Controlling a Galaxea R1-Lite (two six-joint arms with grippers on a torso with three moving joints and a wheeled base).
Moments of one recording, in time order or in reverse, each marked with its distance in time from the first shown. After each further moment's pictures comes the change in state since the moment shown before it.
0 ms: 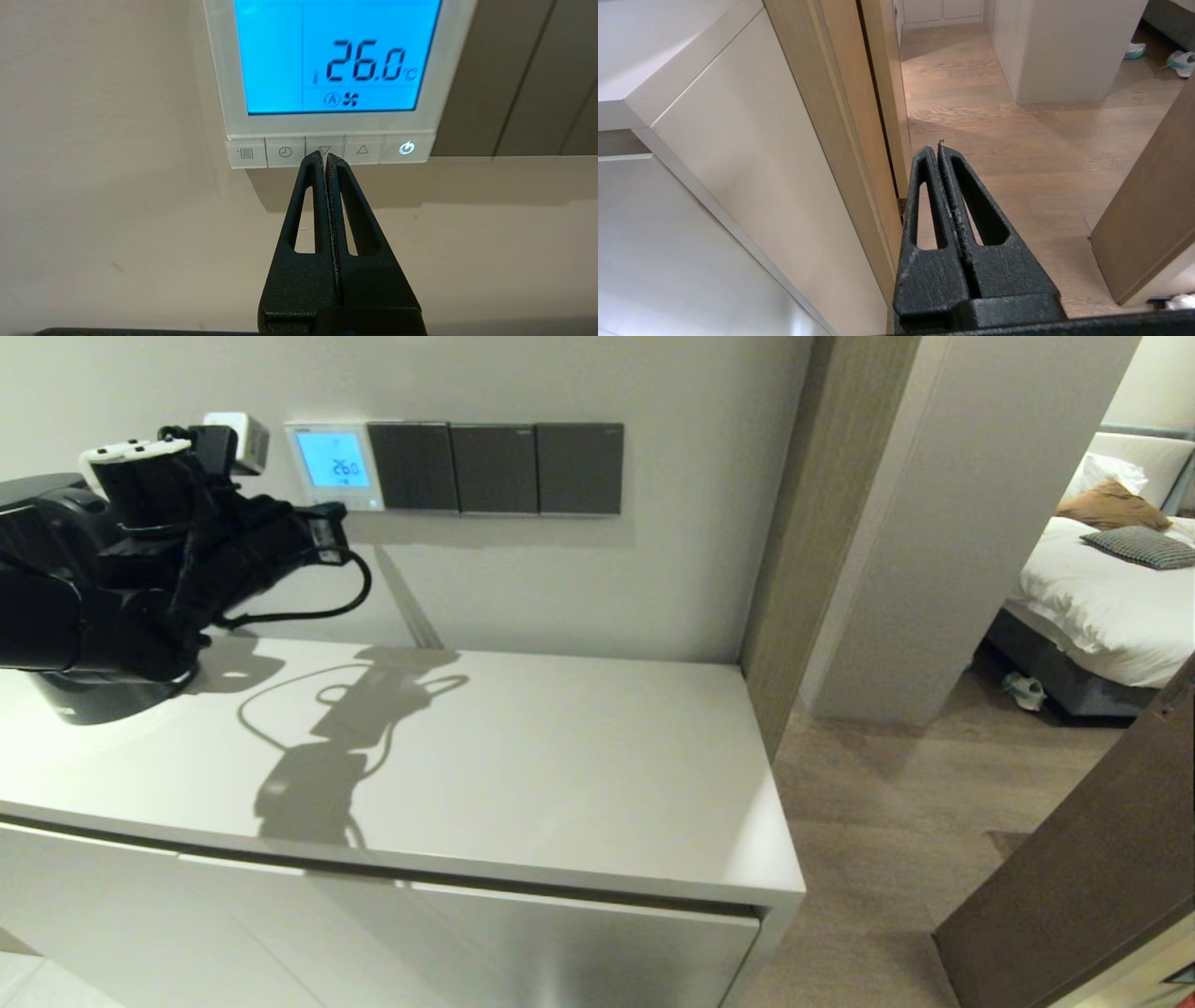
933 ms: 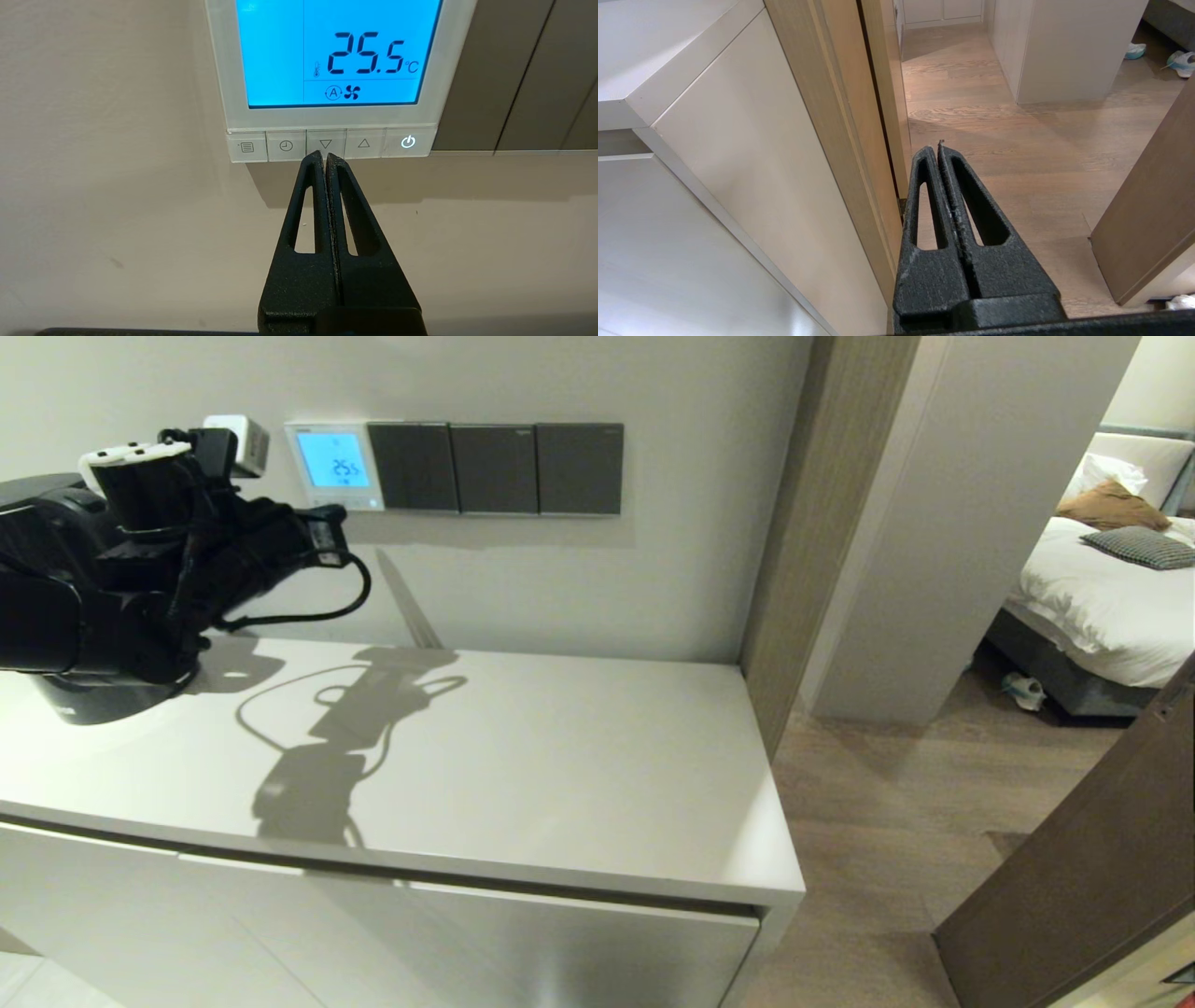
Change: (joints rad) left arm 0.001 -0.005 0.012 -0.004 -0.002 0.000; right arm 0.000 0.000 0.000 0.000 0.000 0.000
